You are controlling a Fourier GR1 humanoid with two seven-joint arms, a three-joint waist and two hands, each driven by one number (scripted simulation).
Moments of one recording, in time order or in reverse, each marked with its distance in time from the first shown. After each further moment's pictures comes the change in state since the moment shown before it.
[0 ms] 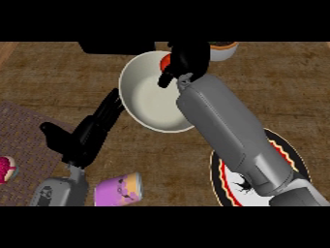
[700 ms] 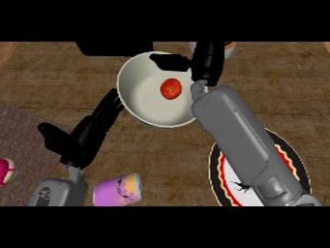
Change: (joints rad) left arm 0.007 -0.001 0.008 -0.004 0.000 0.005 0.002; right arm 0.145 0.001 -0.113 -0.186 -0.330 -0.536 -0.399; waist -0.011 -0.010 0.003
